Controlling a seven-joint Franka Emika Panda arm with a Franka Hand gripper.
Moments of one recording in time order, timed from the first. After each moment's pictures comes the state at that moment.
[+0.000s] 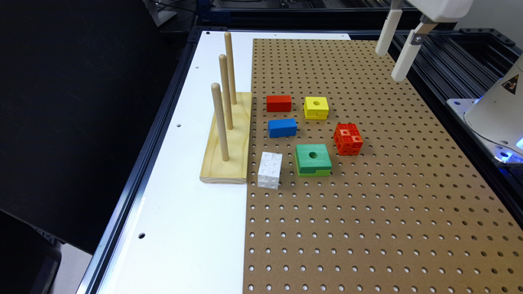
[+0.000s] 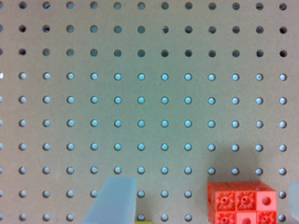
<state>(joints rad) 0.00 -0.58 0.02 -2.90 0.01 2.33 0.79</state>
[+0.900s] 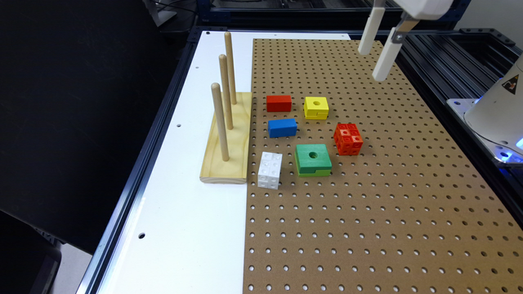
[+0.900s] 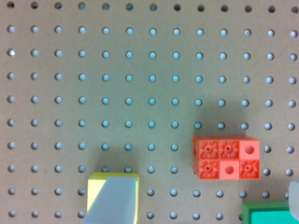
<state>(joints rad) 0.03 -0.43 0.03 -2.79 0.02 2.41 0.81</state>
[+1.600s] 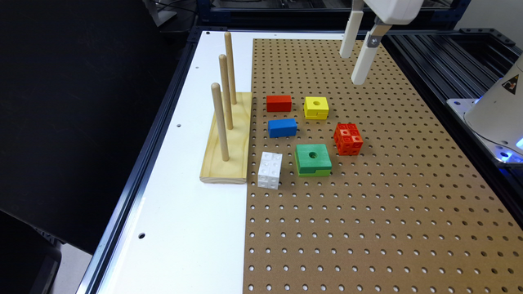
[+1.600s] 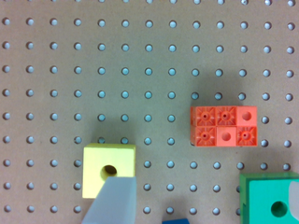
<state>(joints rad) 0.03 -0.33 0.03 -2.70 0.02 2.41 0.81</state>
